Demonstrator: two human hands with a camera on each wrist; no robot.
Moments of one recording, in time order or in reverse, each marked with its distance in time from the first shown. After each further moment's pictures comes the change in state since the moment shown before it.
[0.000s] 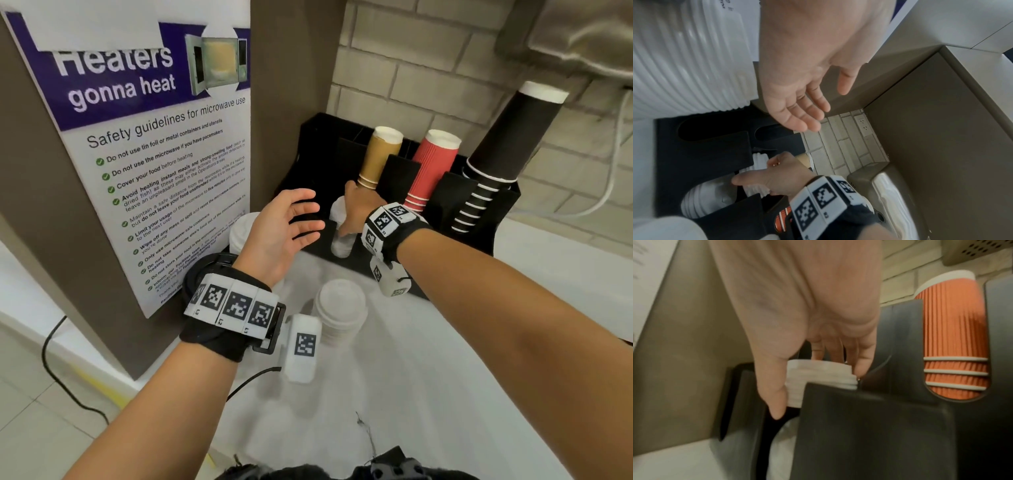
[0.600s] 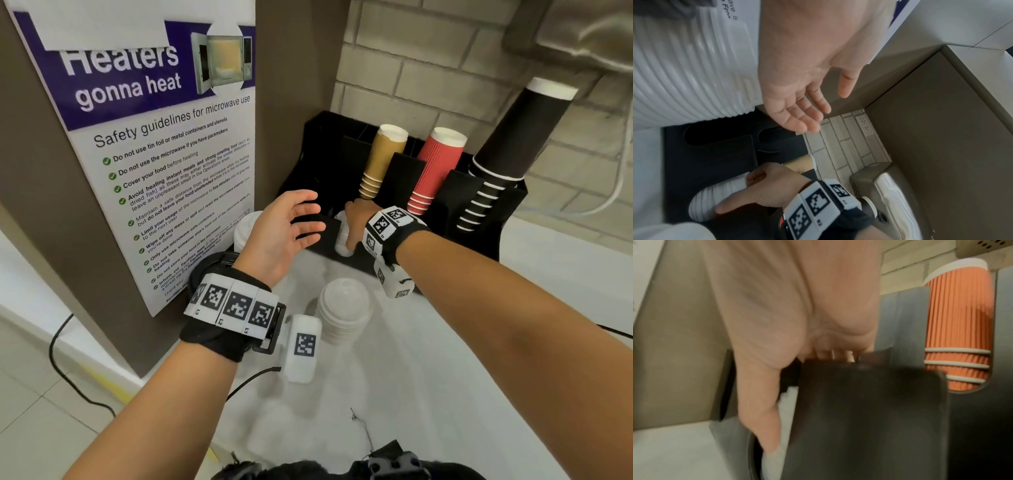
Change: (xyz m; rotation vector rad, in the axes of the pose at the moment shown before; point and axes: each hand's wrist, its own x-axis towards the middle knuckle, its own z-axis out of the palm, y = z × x) left_hand -0.003 0.002 -0.004 0.014 -0.005 0.004; right_hand 0.011 -0.004 0.010 -0.267 -0.247 -0.025
